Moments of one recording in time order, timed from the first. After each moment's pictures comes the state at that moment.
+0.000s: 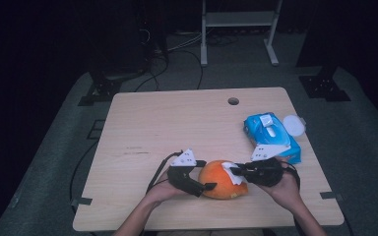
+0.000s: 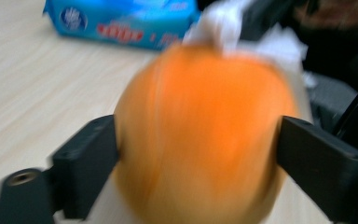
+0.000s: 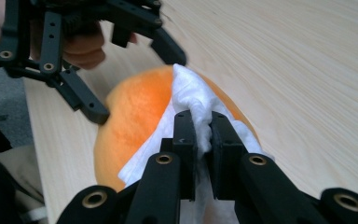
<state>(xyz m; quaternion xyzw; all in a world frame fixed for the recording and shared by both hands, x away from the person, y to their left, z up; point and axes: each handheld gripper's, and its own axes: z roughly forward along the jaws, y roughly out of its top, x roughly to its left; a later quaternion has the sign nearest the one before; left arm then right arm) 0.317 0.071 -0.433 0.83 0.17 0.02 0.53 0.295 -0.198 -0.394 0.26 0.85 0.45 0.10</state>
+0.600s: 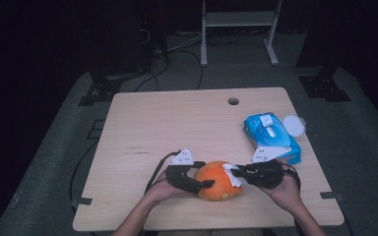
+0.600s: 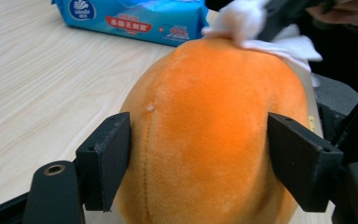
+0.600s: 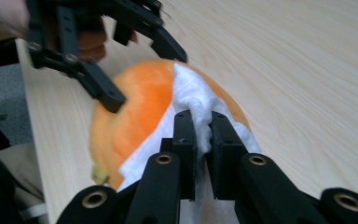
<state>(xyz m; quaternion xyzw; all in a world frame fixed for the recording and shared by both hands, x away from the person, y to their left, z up) 0.323 0.080 -0.441 0.84 0.19 0.02 0.51 0.291 -0.200 -0.397 0.26 0.85 0.45 0.10</state>
